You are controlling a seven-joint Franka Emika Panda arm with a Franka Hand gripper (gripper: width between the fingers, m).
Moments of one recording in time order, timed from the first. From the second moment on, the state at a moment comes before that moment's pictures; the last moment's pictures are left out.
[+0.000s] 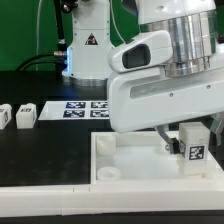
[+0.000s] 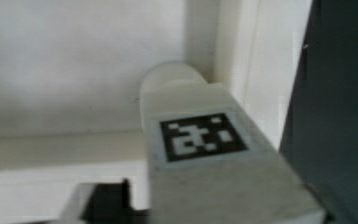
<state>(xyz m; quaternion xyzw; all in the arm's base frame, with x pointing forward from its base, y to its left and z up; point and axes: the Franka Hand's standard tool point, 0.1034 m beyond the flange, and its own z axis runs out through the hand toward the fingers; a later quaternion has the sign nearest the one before) 0.632 0.111 0.067 -0.99 0.06 -0.06 0.10</state>
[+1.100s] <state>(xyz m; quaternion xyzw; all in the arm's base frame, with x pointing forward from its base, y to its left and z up) 0.625 0.120 0.067 -0.72 0.68 0.07 0.14</state>
